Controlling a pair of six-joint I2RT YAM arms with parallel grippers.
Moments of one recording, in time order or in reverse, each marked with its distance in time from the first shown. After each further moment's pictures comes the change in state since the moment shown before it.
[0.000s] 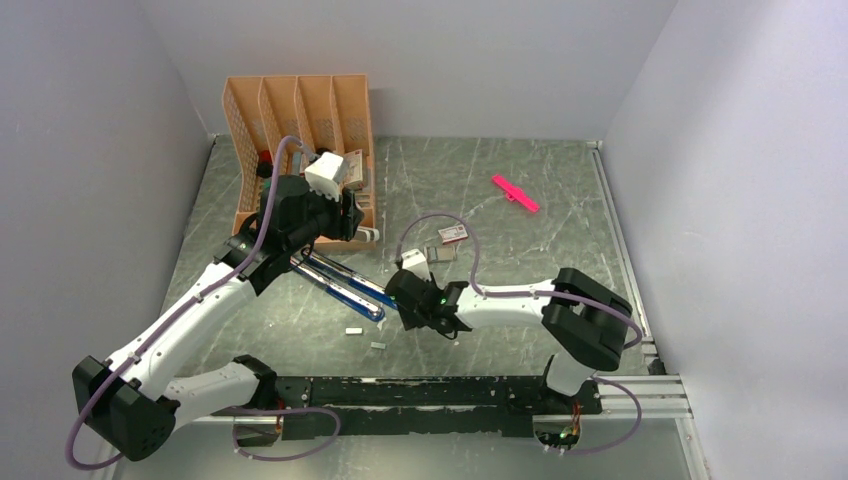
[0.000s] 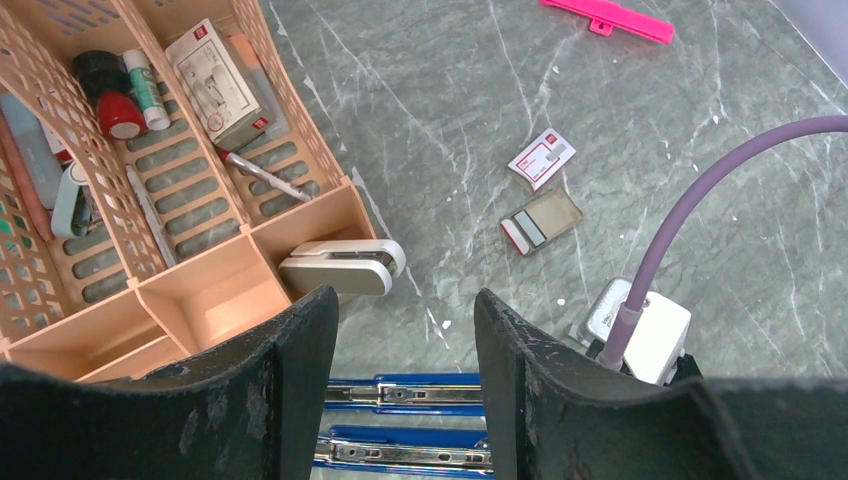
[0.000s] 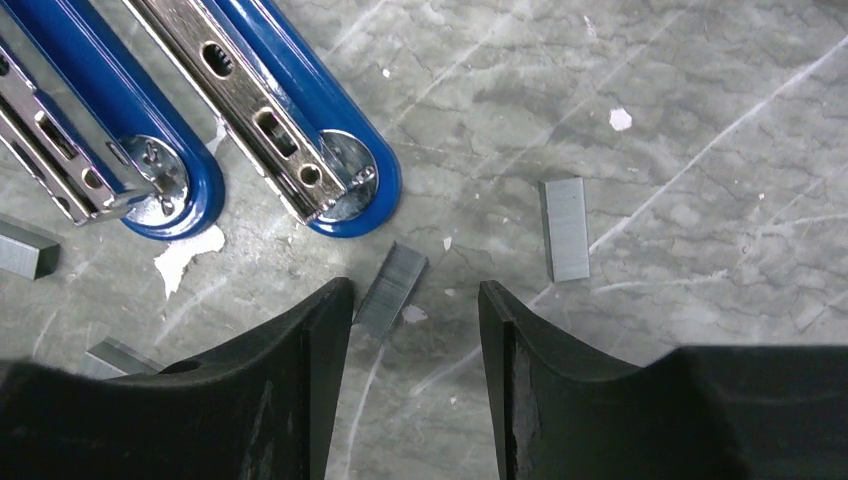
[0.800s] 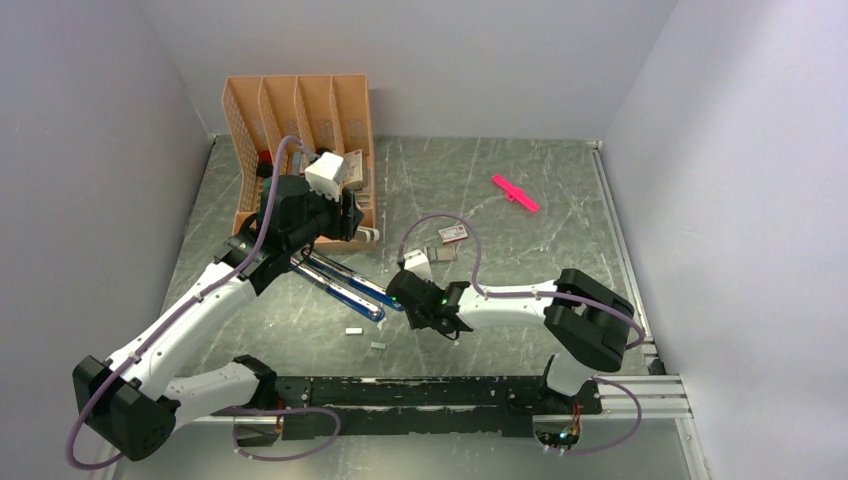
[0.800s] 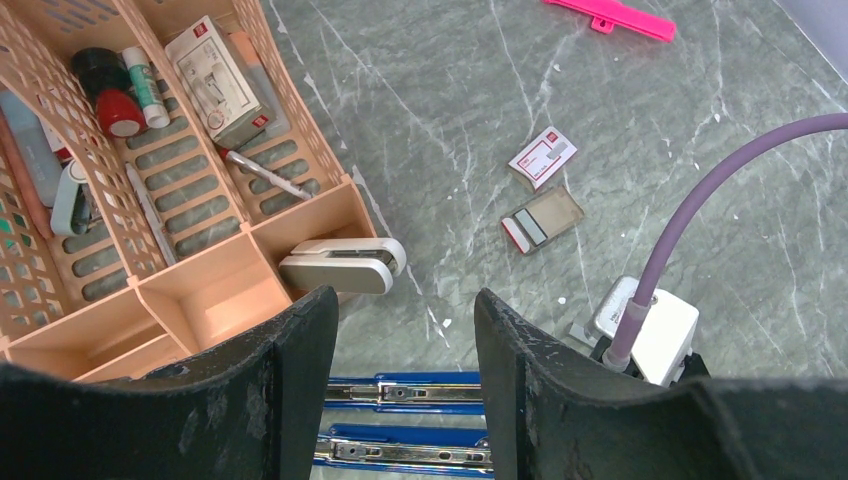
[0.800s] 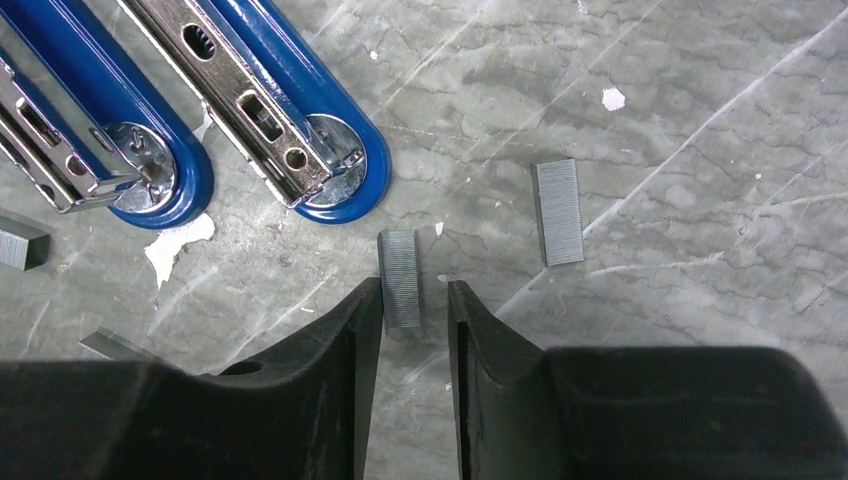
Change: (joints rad) left arm 0.002 0.002 0.000 -0.003 0.002 0.000; right arm 0.000 -0.015 -0.009 -0.030 -0.006 0.023
